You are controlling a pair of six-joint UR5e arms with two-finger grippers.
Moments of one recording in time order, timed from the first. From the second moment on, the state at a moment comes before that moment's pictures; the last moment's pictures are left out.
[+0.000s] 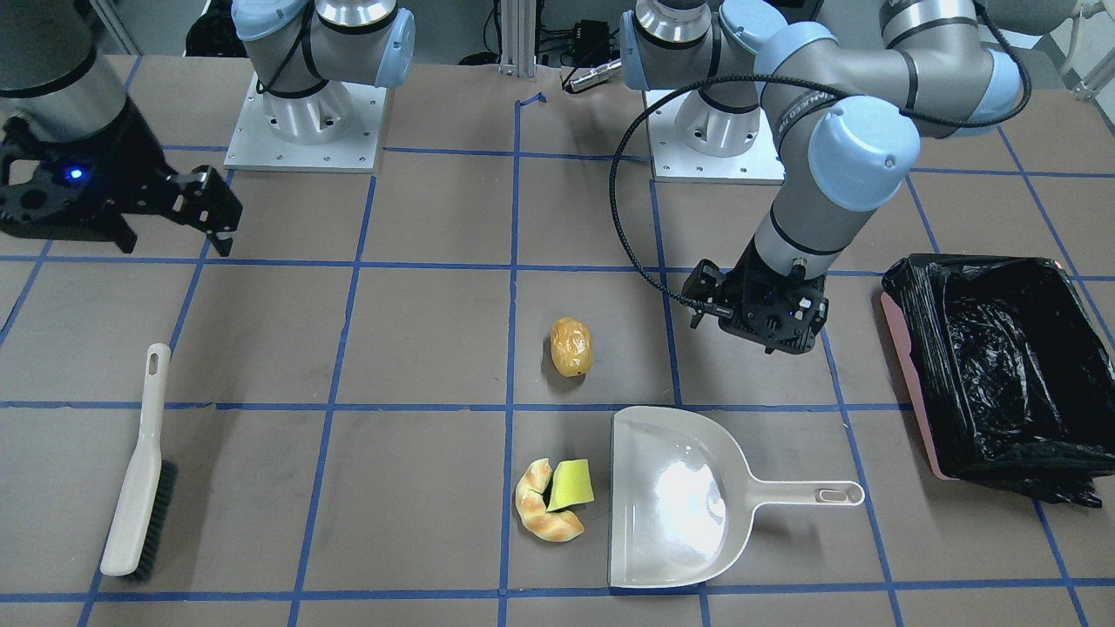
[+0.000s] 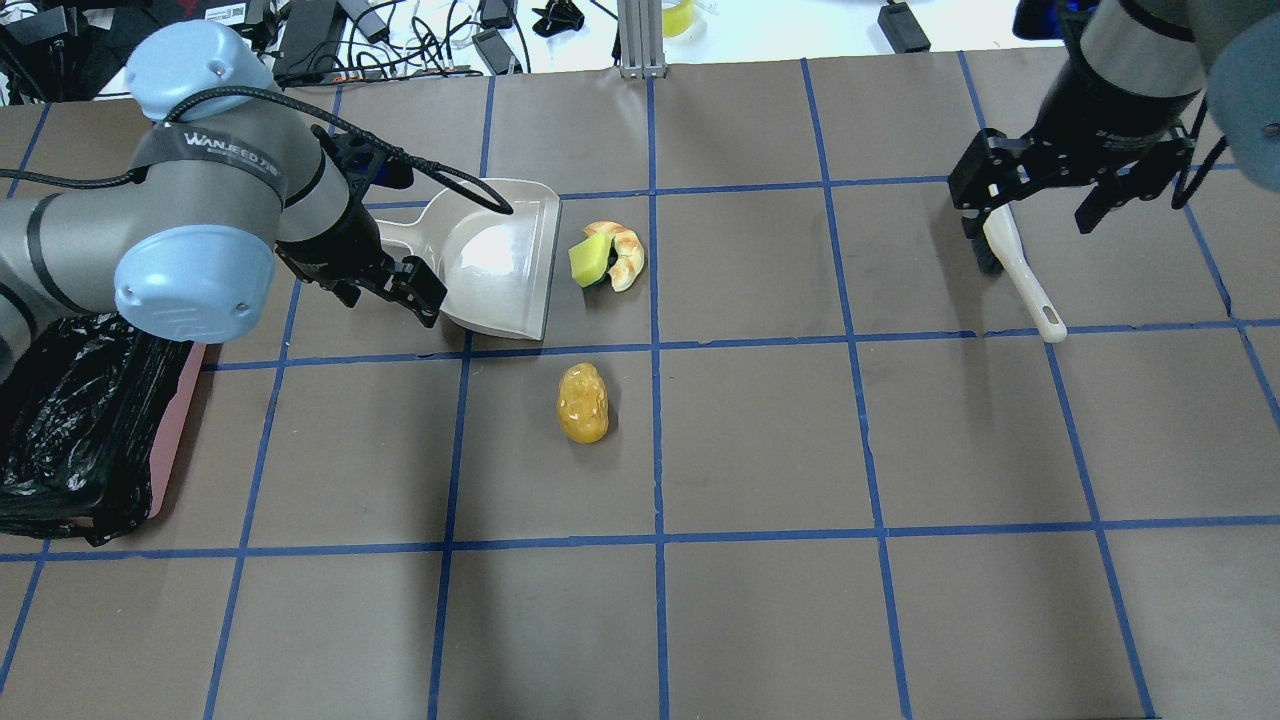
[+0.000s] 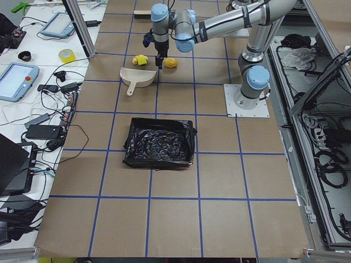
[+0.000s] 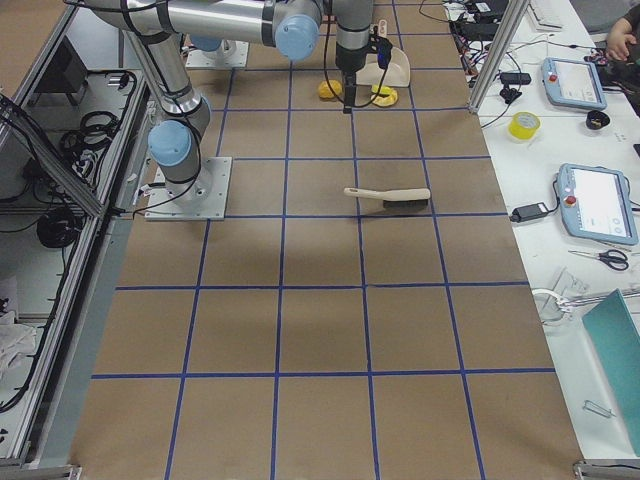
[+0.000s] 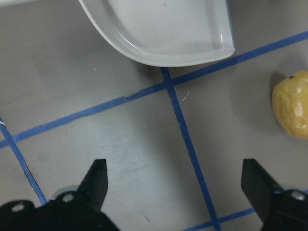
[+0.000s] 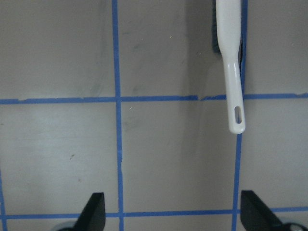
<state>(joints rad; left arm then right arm) -1.51 -1.74 -1.82 -1.13 1.55 0.49 1.39 -1.55 1.63 -1.67 -1.59 -0.18</state>
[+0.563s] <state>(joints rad) -1.48 -1.93 -1.68 -1.04 1.58 1.39 1.30 -1.36 1.69 -1.97 -1.59 -0.36</state>
